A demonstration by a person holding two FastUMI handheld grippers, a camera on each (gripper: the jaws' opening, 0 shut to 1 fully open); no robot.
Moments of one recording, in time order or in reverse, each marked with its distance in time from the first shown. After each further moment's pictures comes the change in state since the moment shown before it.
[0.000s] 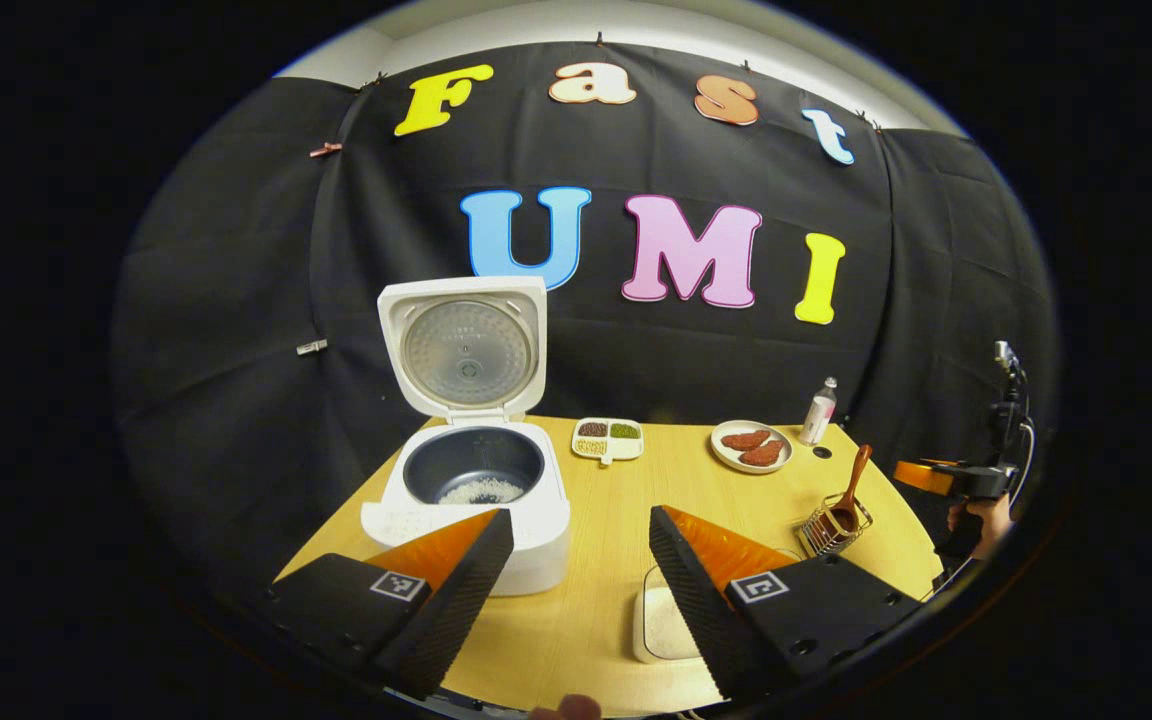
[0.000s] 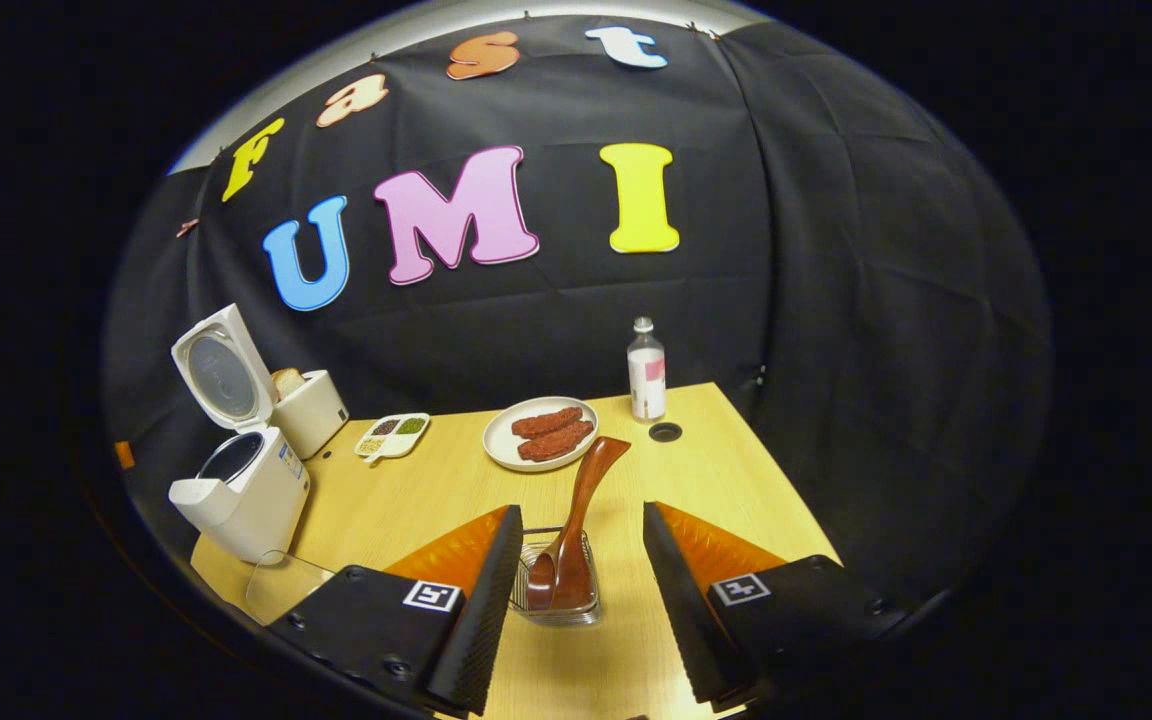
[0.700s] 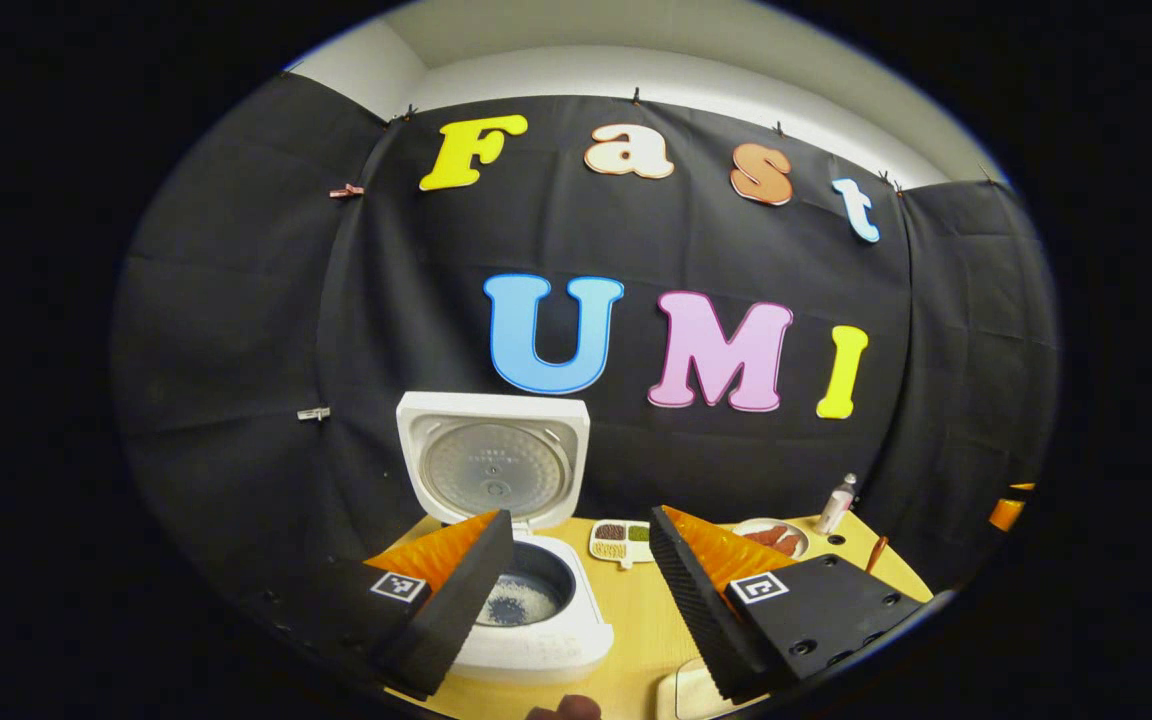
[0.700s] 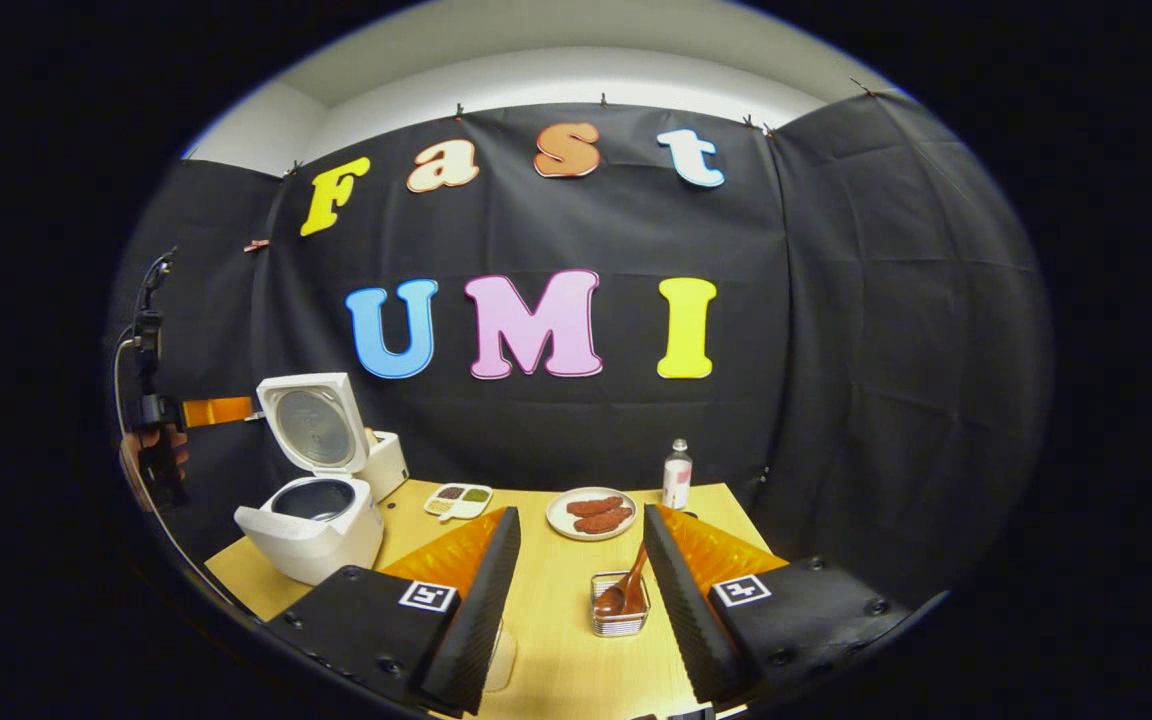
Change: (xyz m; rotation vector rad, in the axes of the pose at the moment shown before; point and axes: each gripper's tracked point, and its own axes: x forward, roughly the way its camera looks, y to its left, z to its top) left arm 0.045 0.067 0.122 -0.061 -0.254 0.016; right arm -0.150 0.115 0.102 -0.074 -0.254 0.071
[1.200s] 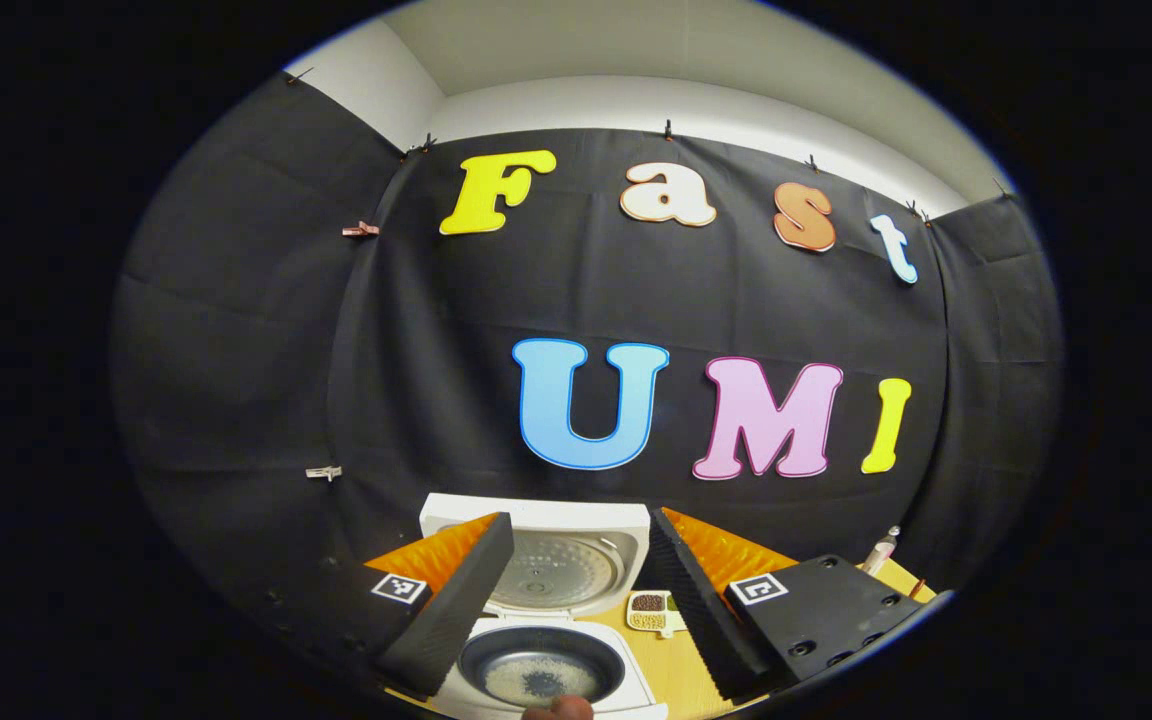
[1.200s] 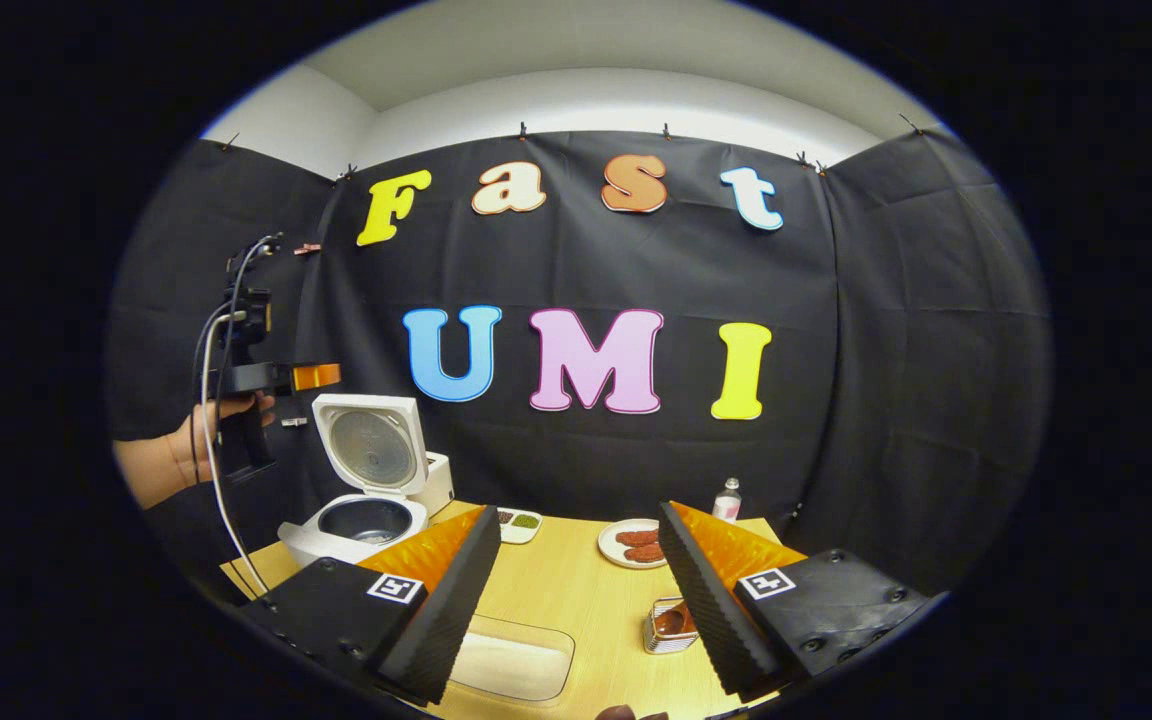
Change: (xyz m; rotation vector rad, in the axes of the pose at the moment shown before) left arm 0.093 0.060 0.075 -0.006 -0.143 0.058; right arm -0.009 0.089 0.032 -0.073 -0.068 0.076
